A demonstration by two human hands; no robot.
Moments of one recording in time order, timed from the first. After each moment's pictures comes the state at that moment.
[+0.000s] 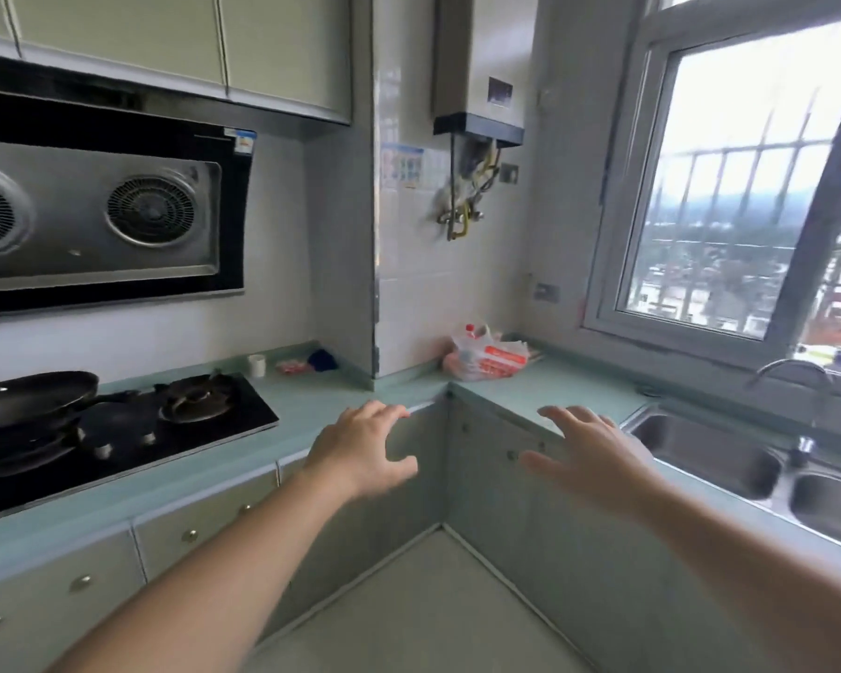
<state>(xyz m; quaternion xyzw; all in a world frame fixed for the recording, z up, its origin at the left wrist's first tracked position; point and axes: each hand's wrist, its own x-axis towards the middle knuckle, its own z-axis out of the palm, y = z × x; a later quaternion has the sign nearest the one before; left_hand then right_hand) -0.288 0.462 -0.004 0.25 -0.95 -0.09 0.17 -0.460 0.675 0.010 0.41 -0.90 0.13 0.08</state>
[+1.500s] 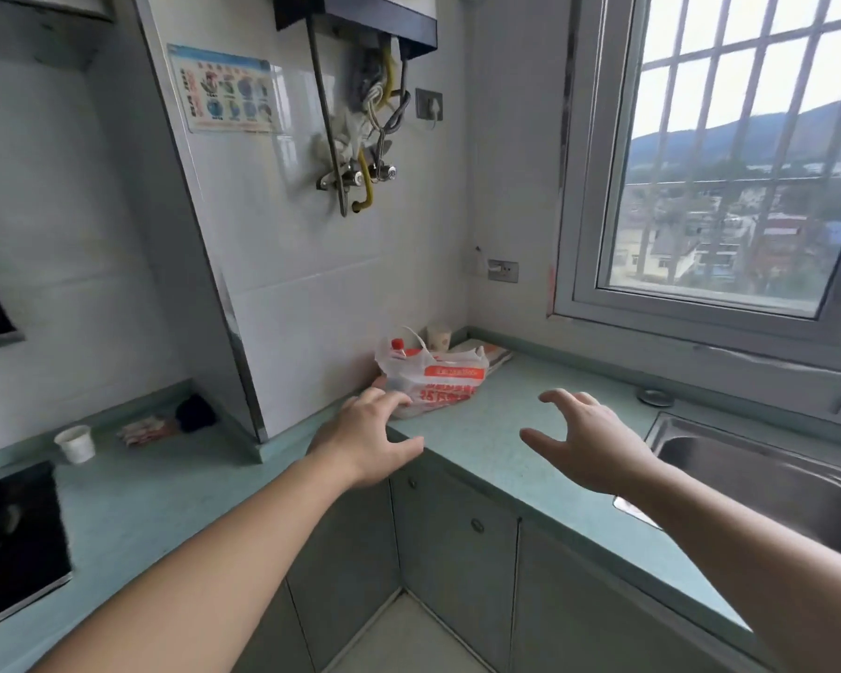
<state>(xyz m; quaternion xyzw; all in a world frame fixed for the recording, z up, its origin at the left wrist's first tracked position) -0.770 0.265 -0.039 0.20 -0.96 -0.16 0.12 -0.900 0.499 -0.034 0.32 -0.92 0.22 0.03</state>
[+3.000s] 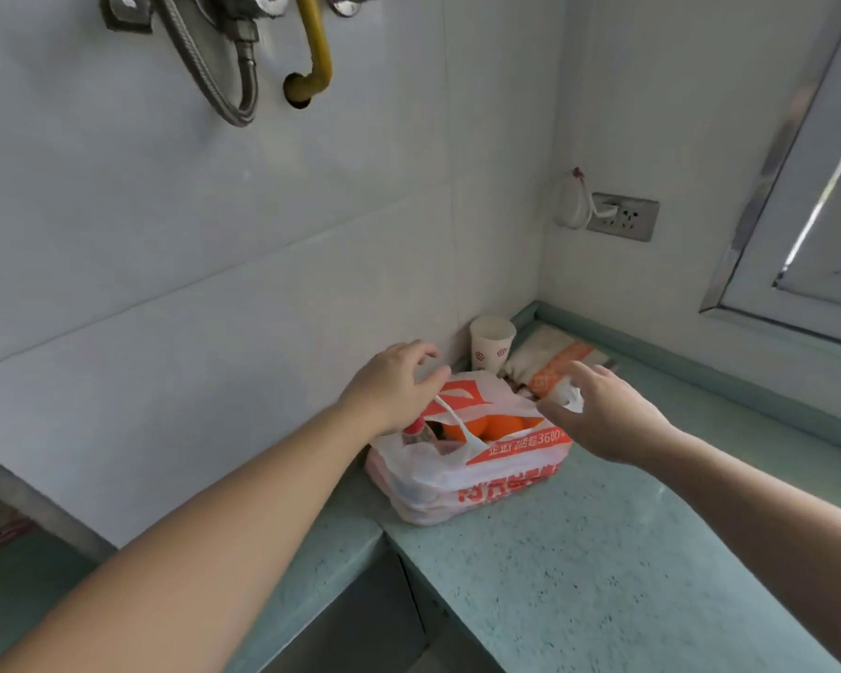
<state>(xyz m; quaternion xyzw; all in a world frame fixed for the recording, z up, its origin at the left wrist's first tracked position) -1.198 -0.053 -0.094 0.23 -0.94 -0.22 0.08 -1.331 0.152 -0.115 0.34 -0.92 0.20 -0.09</state>
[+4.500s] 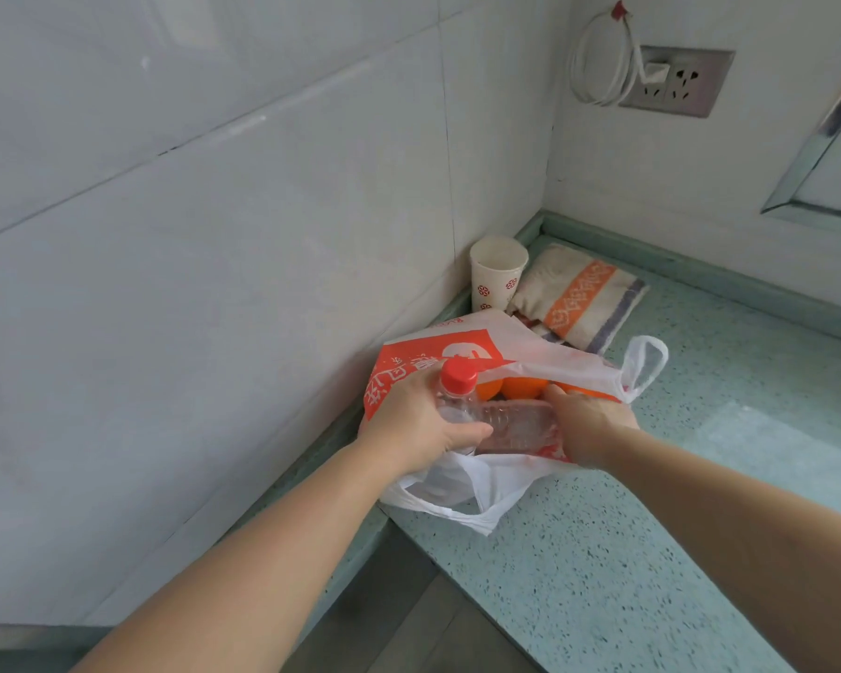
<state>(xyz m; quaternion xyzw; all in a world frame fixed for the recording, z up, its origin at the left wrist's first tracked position) -1.227 -0.088 -0.210 0.22 -0.87 -0.43 -0.02 -1.377 0.082 -0.283 0.34 -0.92 -0.03 -0.18</state>
